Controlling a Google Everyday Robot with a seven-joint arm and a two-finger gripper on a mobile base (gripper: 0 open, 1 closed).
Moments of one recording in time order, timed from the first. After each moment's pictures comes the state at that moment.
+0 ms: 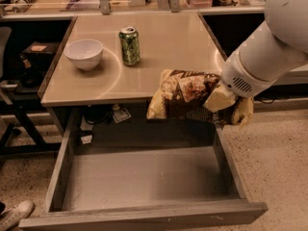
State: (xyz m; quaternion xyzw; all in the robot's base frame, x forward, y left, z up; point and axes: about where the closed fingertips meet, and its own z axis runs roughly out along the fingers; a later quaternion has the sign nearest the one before) arm 0.489 -0.157 0.891 -0.47 0.85 -0.01 0.23
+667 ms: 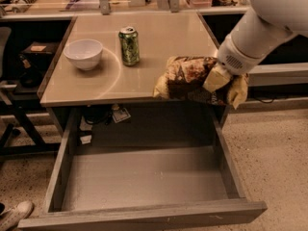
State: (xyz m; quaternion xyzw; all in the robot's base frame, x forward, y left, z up) arm 0.557 -0.170 0.889 -0.44 0.87 -0.02 0.22
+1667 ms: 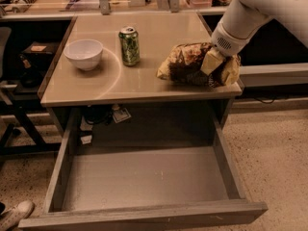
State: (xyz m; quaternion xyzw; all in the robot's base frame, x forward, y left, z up) arm 0.643 -0.181 0.878 -0.43 0.88 -0.02 0.20
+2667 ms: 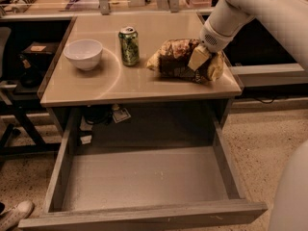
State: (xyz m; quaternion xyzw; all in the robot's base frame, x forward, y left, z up) arm 0.688 -0.151 0.860 -0.44 0.87 0.02 0.21
